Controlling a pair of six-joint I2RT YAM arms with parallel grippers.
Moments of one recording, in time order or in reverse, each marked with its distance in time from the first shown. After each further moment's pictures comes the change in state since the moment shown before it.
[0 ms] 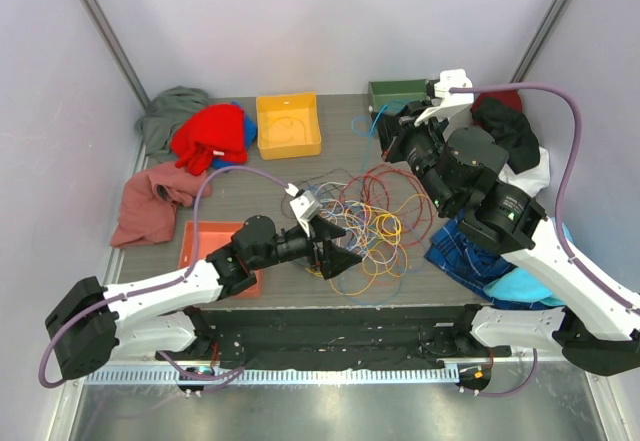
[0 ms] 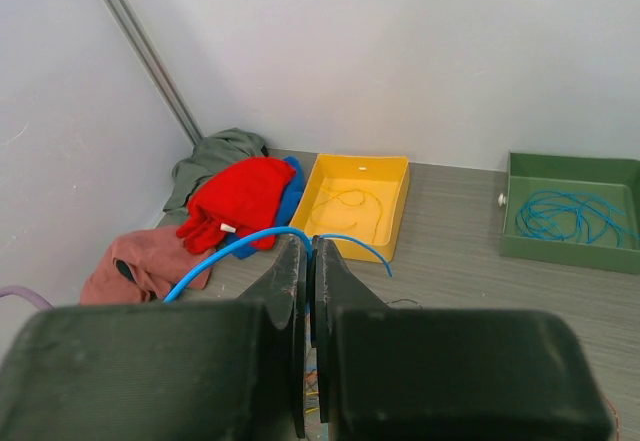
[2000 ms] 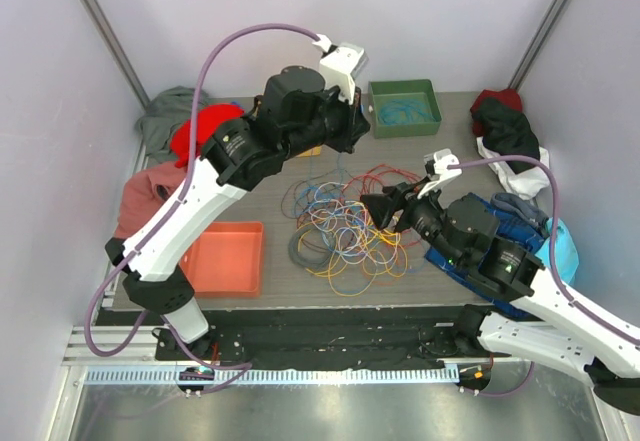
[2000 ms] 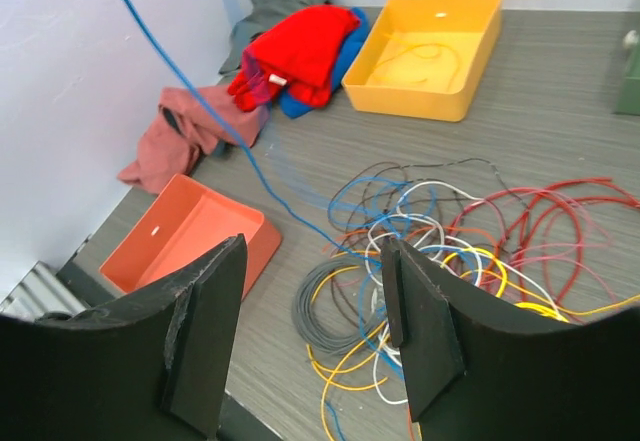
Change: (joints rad) left arm 0.024 0.571 1.660 -1.330 -0.390 0.175; right arm 0.000 -0.372 -0.606 0.079 -0.221 0.190
